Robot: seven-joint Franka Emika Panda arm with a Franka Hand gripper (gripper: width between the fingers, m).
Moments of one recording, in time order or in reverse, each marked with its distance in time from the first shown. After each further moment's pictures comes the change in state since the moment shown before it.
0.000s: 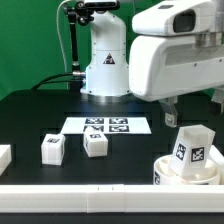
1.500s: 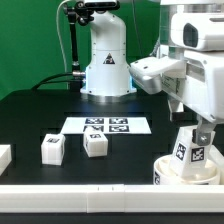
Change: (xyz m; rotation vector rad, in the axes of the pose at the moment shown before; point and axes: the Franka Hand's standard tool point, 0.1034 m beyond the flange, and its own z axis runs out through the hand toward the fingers) arm -0.003 0.019 0.014 -0.042 0.001 -1.173
